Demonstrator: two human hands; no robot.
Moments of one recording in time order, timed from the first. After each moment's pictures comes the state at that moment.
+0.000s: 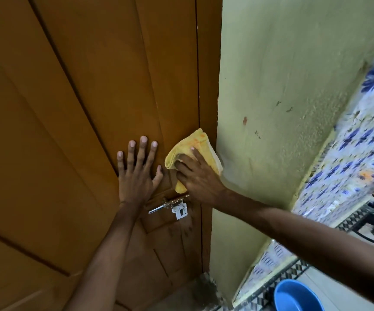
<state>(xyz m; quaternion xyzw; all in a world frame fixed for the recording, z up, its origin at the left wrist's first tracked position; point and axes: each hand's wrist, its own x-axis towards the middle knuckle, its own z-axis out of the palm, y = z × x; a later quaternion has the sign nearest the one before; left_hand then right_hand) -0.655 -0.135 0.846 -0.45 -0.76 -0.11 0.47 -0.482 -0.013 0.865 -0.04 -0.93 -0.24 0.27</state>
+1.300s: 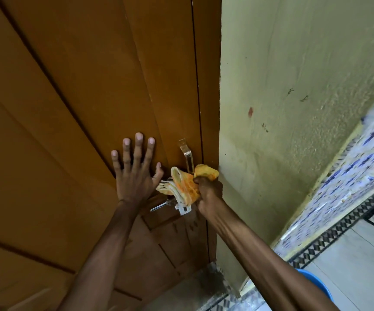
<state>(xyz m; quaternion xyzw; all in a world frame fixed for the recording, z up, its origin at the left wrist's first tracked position) -0.661 -0.130 0.841 -0.44 -0.74 -0.10 0.50 -0.481 -0.061 0.887 -0.52 -0.28 0.77 0.24</state>
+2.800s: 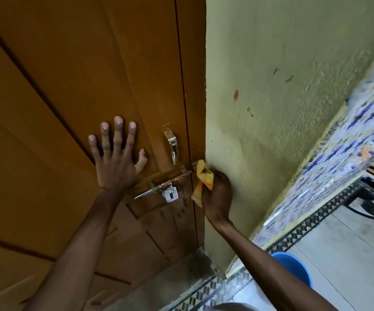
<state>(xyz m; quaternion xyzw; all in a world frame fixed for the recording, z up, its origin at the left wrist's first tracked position) -0.661 -0.130 0.839 -0.43 -0.75 -0.10 0.49 -0.432 -0.038 0.776 -0.48 -0.73 0.30 0.38</state>
